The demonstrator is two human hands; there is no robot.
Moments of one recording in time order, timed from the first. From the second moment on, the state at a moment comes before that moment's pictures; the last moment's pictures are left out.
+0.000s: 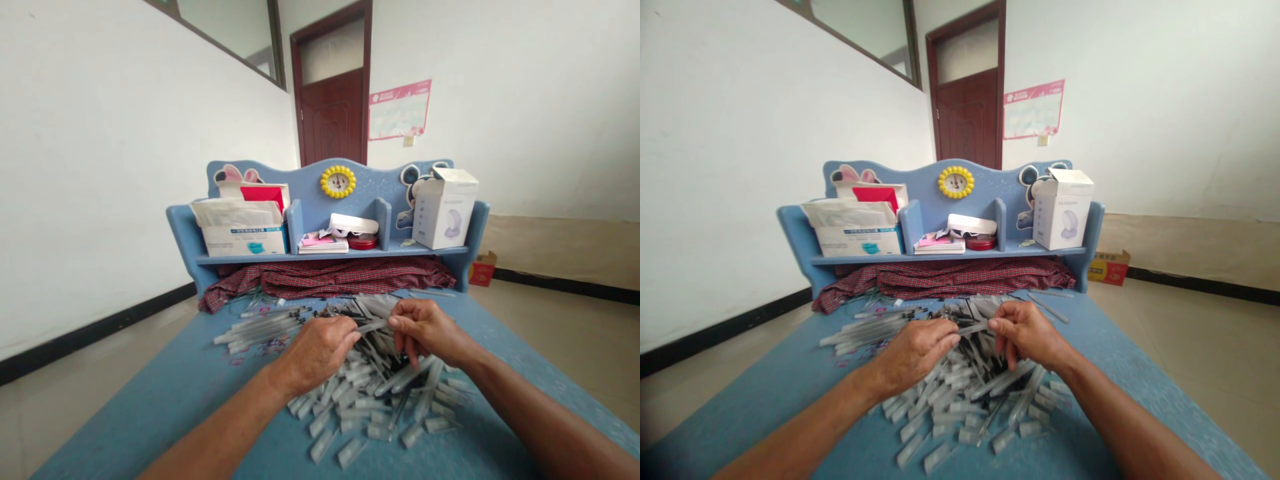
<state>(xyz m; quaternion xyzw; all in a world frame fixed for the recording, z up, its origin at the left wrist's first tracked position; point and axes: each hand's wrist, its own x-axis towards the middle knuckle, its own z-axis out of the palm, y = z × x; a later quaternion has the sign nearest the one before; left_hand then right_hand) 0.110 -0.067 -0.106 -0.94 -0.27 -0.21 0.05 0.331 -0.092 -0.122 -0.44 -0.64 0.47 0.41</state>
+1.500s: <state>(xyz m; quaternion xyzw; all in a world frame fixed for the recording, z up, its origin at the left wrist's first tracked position) 0.065 -0.032 -0.080 -0.89 -0.43 -0.17 -0.06 0.356 -0.080 -0.118 -0.59 -0.68 0.13 0.41</state>
